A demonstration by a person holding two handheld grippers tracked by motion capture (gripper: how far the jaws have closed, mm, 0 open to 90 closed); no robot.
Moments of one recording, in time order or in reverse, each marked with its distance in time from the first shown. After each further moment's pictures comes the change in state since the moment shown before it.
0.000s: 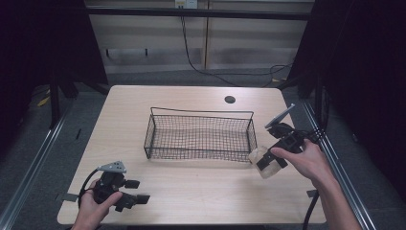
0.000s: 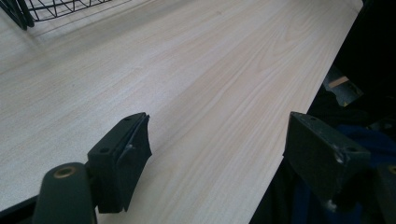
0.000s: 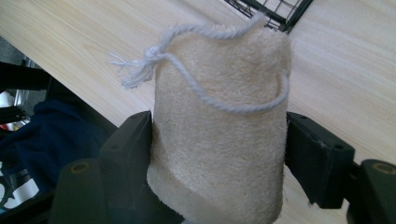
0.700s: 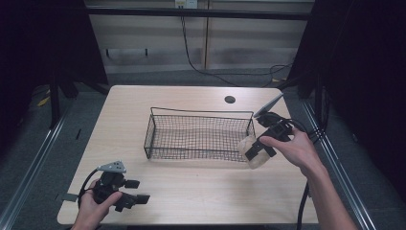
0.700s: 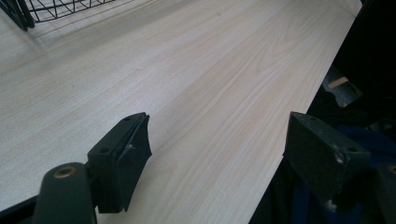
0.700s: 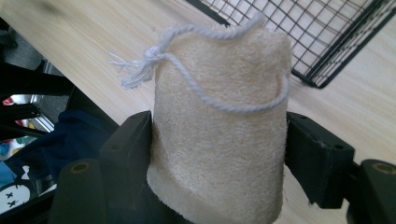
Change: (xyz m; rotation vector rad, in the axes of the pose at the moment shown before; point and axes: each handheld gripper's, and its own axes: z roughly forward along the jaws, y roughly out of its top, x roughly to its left) left arm 0.000 0.000 0.000 -0.006 0.000 -0.002; right arm 0.019 0.035 -0.007 -0.017 0.047 -0.050
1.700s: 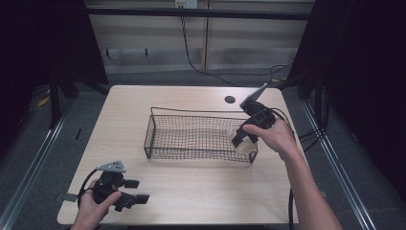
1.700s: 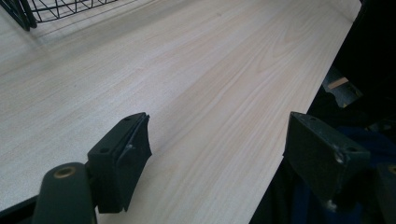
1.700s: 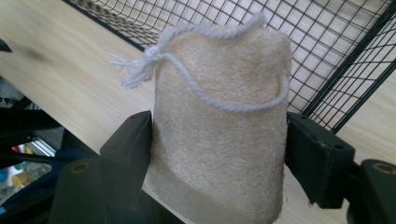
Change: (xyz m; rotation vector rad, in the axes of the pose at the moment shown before) left arm 0.001 0.000 -0.001 0.002 -0.004 0.003; right arm -0.002 0.050 0.016 -0.004 -0.046 0.084
